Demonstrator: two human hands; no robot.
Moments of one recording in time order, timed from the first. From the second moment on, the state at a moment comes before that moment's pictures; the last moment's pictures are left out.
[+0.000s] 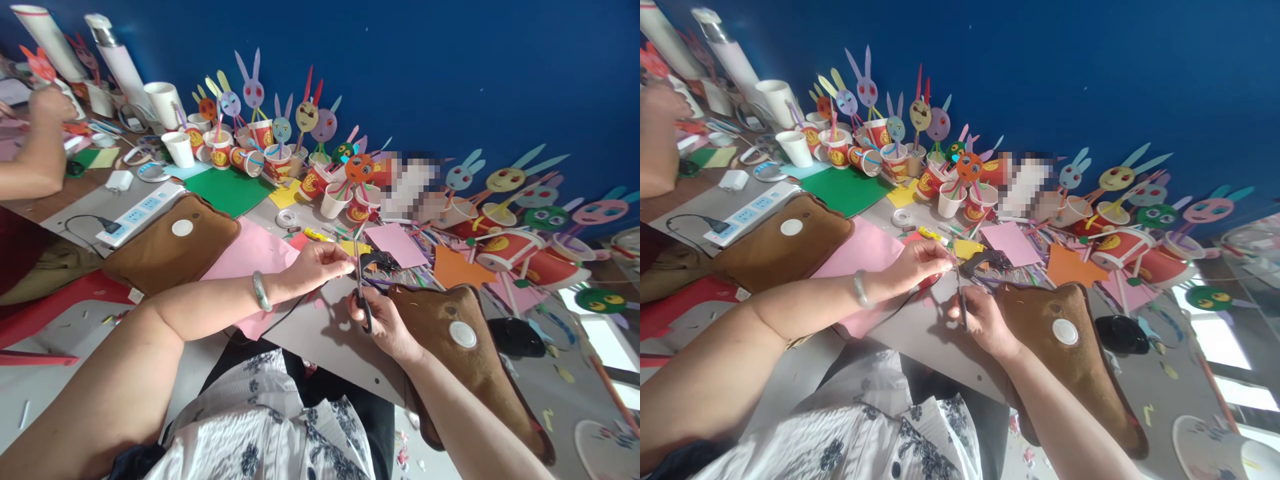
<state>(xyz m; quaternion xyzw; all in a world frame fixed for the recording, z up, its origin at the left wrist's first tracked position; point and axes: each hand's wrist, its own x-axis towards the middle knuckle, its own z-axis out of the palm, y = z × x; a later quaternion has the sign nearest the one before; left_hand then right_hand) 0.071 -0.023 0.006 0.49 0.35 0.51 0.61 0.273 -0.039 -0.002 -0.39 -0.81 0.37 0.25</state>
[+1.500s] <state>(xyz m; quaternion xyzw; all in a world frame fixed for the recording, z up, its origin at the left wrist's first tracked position) 0.071 -0.024 0.006 0.48 0.37 0.51 0.61 0.274 -0.038 -0.006 -0.40 -0.81 0.36 0.25</state>
